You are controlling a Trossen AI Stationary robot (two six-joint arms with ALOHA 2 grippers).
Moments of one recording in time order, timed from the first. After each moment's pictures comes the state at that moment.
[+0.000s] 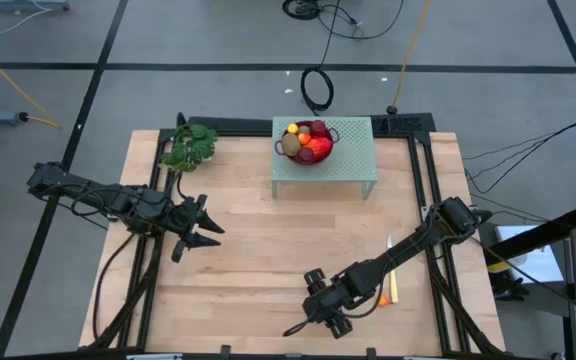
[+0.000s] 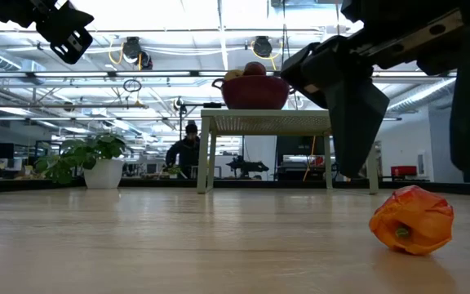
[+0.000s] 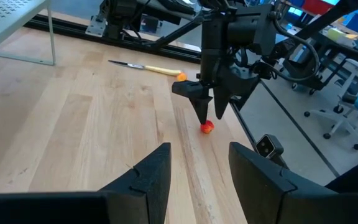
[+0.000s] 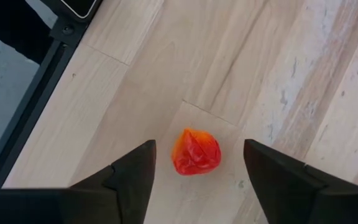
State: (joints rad) left arm -0.28 0.58 0.47 -0.15 0.03 -0.32; right arm 0.54 1.97 1.35 -0.46 -0.06 0.11
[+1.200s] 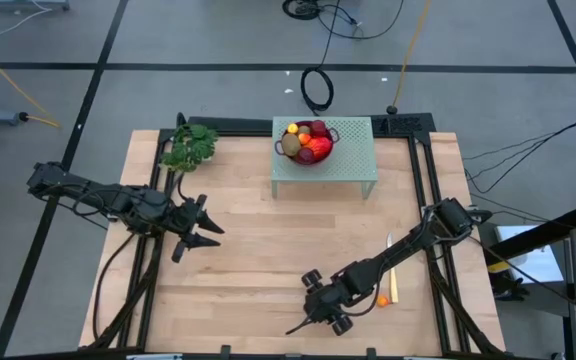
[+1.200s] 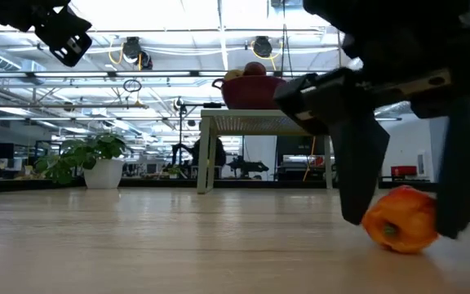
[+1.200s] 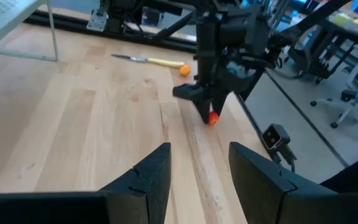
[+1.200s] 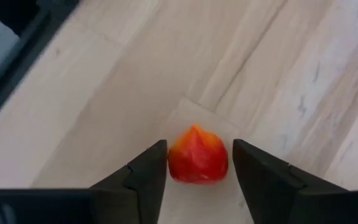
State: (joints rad) left arm -0.28 0.58 0.47 -0.19 0.02 -0.28; right arm 0.53 1.99 1.27 -0.32 -0.08 -0.01
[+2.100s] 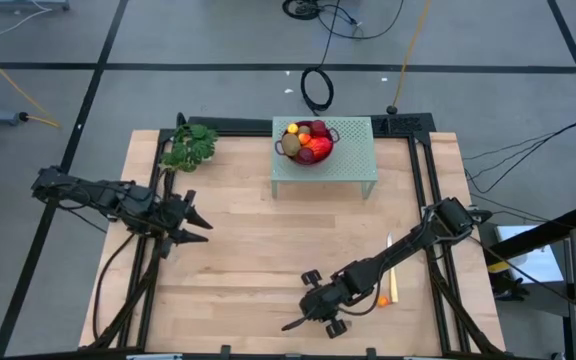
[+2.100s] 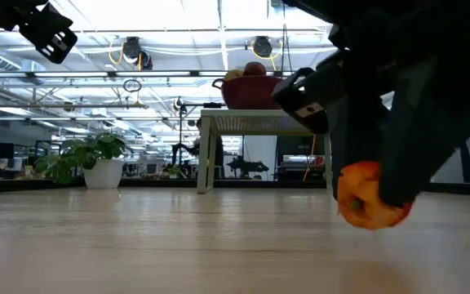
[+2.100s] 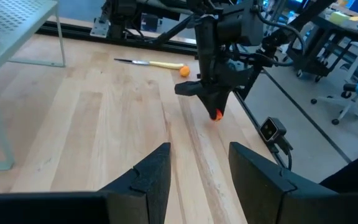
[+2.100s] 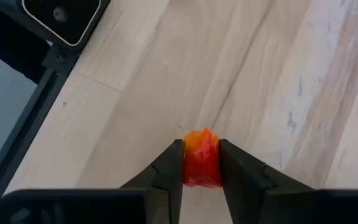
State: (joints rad) left arm -0.28 0.41 0.47 -0.35 0.02 -0.24; right arm 0.53 1.98 1.27 -0.25 -0.07 0.15
